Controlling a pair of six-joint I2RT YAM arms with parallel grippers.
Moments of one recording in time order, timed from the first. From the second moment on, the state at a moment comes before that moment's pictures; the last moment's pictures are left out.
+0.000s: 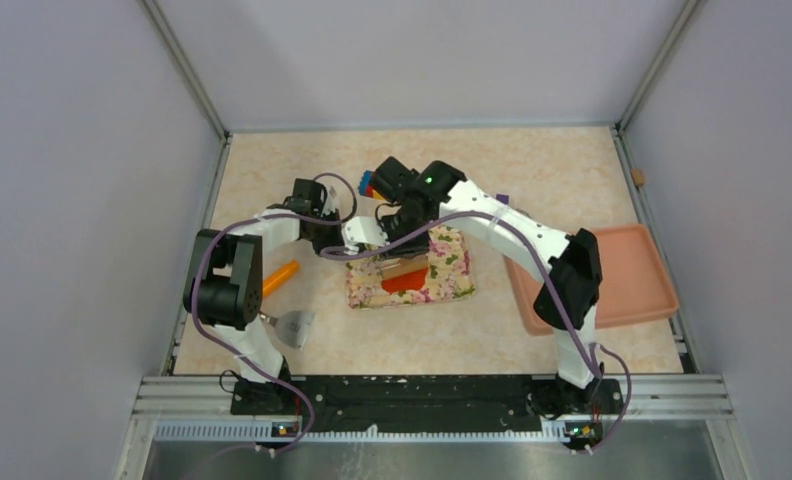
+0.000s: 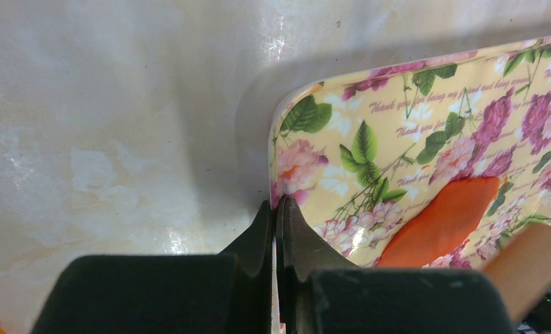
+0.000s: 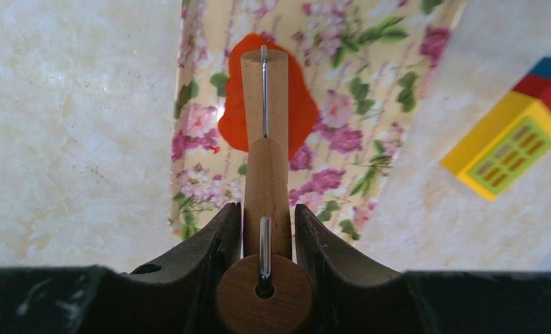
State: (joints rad) left arm -0.17 1.76 1.03 -0.37 0.32 -0.39; right arm 0.92 1.94 1.88 -1.20 -0.17 -0.98
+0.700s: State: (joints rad) left arm -0.17 1.80 1.06 -0.37 0.35 -0.38; right arm 0.92 1.93 1.77 -1.18 -0.20 -1.04
